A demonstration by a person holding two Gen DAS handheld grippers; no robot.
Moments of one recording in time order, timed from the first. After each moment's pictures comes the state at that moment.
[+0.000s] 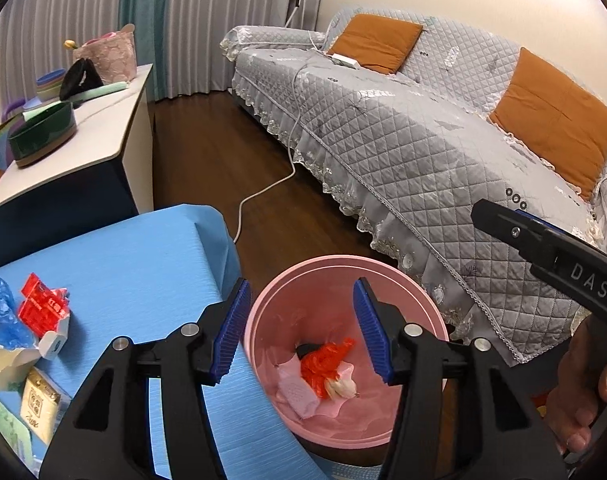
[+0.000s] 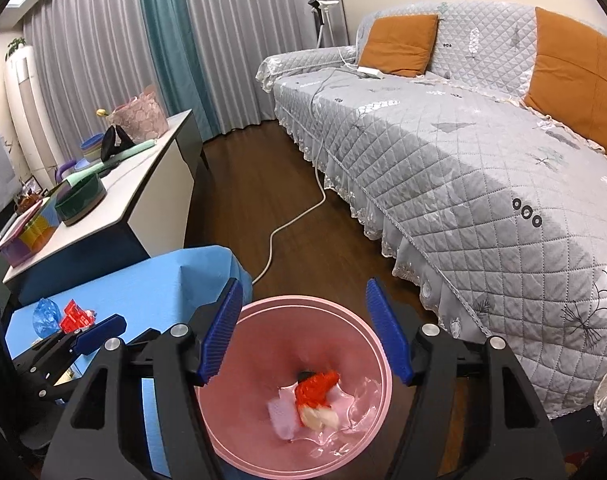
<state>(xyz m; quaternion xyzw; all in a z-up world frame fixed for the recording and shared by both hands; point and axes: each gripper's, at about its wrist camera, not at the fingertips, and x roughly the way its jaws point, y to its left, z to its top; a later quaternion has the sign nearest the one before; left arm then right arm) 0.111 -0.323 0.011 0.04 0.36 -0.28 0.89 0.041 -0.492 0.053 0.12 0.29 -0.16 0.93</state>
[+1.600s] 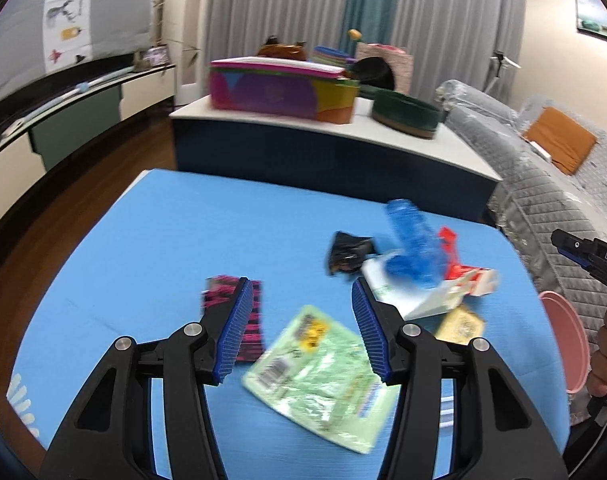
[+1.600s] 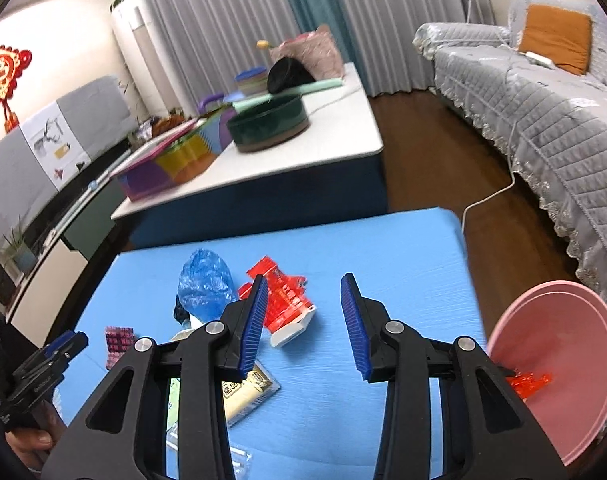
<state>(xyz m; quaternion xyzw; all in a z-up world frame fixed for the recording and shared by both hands) 0.081 0.075 0.001 -0.07 0.34 0.02 0.94 0.149 -0.236 0.016 0.11 0.35 0.09 0.93</state>
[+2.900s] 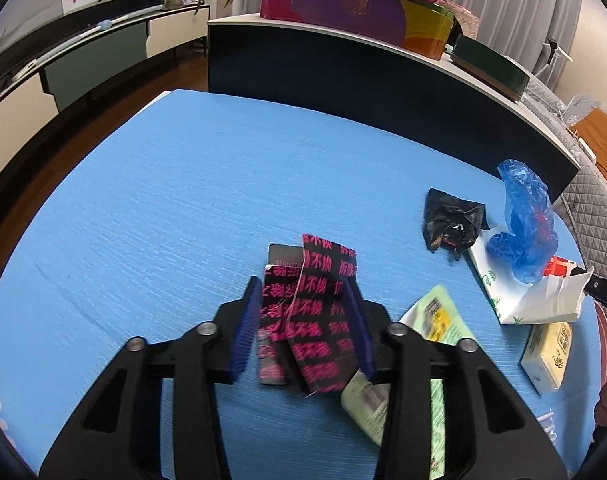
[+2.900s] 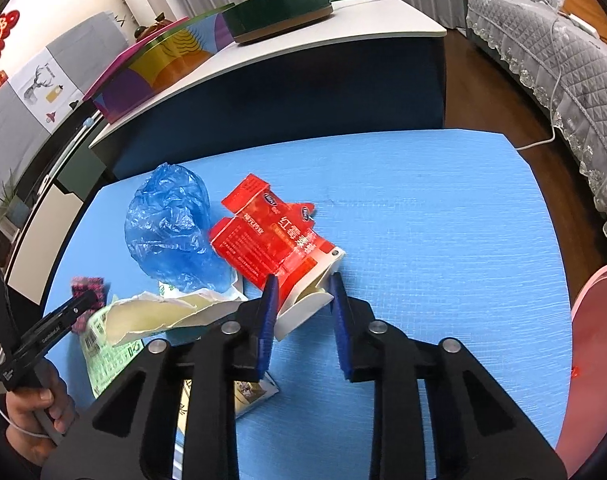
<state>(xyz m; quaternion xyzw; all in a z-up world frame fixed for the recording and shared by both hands) 0.136 0.121 -0.072 -0.11 0.42 0.07 0.90 0.206 -0.205 -0.054 0.09 0.45 0.12 0.88</state>
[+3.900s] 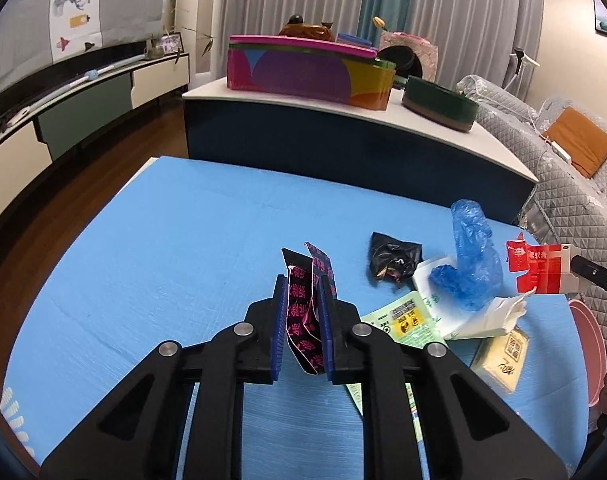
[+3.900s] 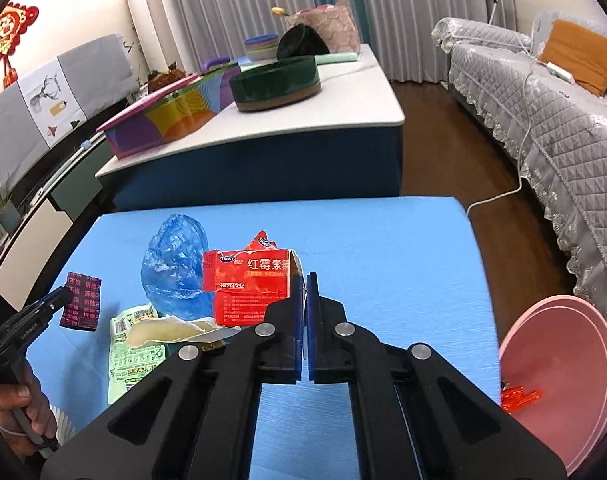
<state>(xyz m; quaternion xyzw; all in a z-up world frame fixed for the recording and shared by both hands) 0.116 0.095 -0.023 -0.08 0.35 0.04 0.93 0.167 -0.227 0.001 0.06 0.36 0.09 0.93</state>
